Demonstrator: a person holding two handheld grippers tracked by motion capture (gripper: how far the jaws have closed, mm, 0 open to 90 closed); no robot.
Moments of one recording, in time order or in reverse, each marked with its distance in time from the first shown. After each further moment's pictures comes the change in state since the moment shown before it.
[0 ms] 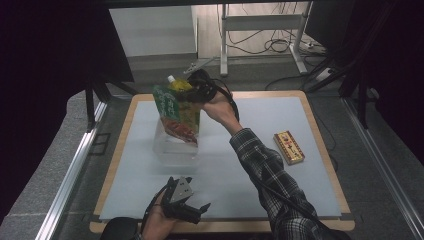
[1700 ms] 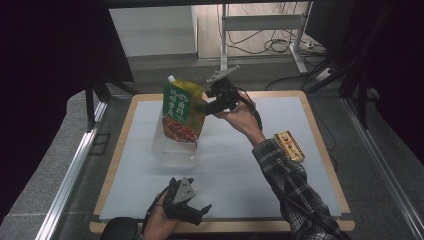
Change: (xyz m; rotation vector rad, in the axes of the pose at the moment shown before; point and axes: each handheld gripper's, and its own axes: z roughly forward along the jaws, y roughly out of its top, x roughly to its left) left arm -0.003 0.000 0.004 0.026 -0.002 0.019; right arm -0.011 -0.045 -0.042 0.017 -0.164 -0.008
